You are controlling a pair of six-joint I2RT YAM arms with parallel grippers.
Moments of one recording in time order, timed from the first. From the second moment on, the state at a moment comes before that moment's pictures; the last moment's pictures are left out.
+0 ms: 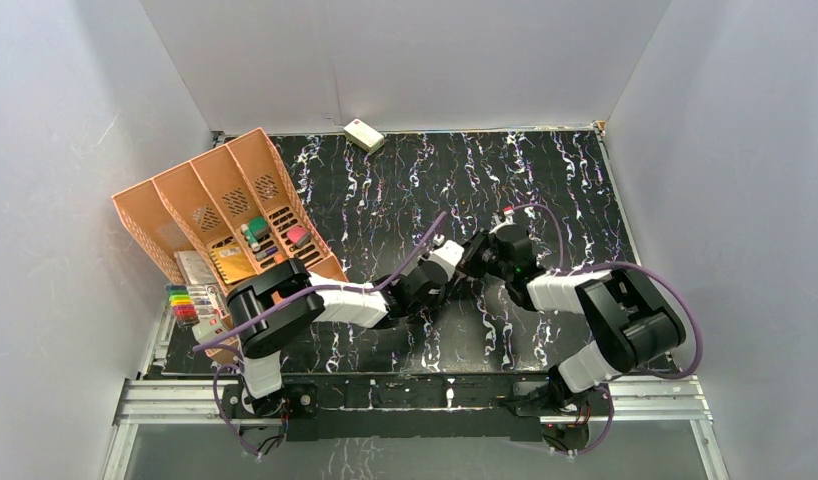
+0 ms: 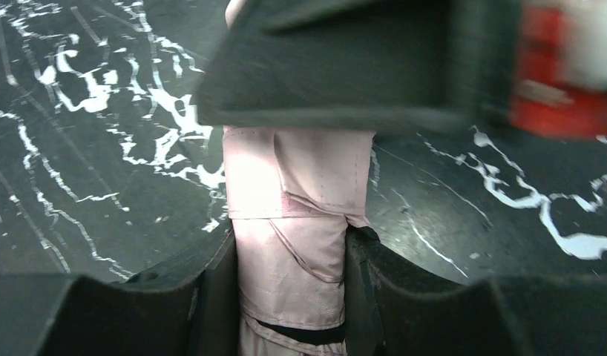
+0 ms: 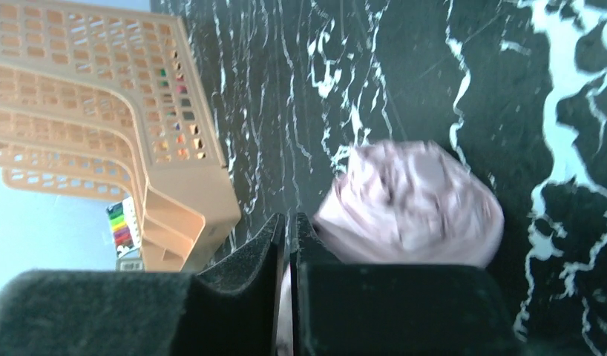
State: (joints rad) left arm -1.09 1.84 0.87 0.30 -0.37 -0.24; right arm 0.47 1.49 0.43 0.60 -0.32 1.07
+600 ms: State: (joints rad) left arm -1.13 1.75 0.79 0.29 -0.22 -0.14; right arm 0.46 1.41 0.49 0.34 -0.12 0.97
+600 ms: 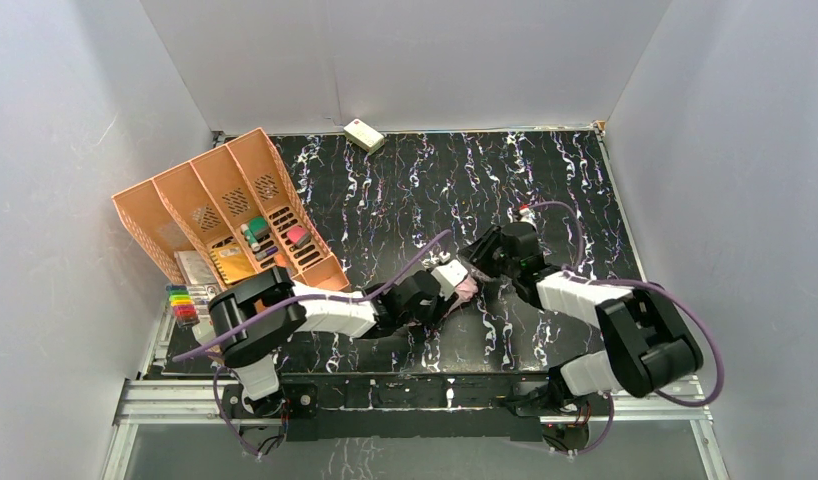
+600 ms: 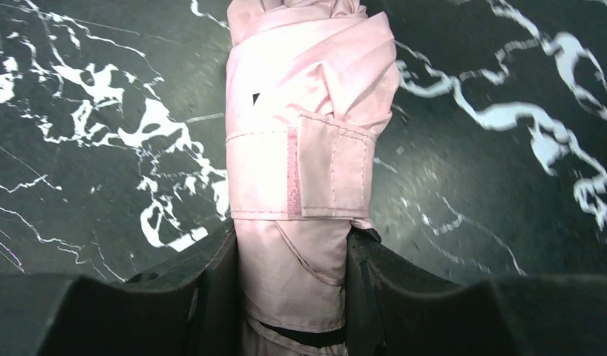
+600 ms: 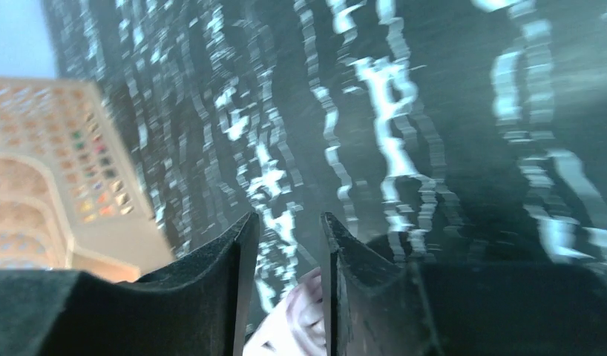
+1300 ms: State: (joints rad) left arm -0.86 1.73 0.95 -0.12 0.28 0.26; right arm 0.40 1.15 0.54 -0.17 0.07 0.69
